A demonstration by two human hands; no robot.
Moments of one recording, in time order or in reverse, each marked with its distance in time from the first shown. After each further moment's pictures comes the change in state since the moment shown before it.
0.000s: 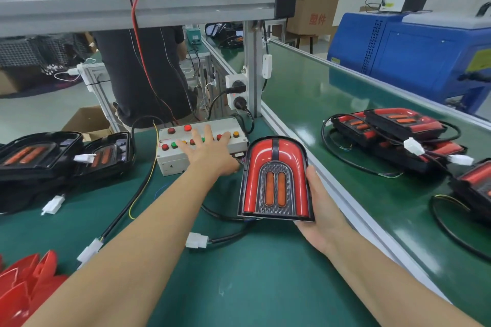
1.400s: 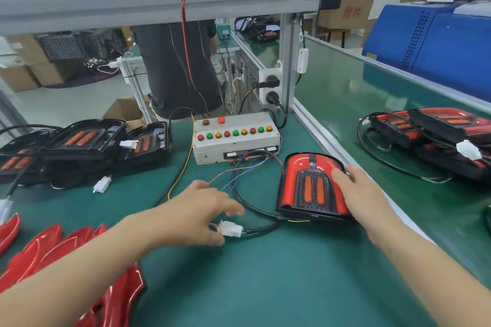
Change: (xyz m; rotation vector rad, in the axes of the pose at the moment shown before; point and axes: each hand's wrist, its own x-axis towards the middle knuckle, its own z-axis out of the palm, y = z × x) left_hand -0.117 -0.105 0.000 -0.011 -0.184 0.703; right_hand -0.010 -0.025 0.012 -0.960 0.348 -0.170
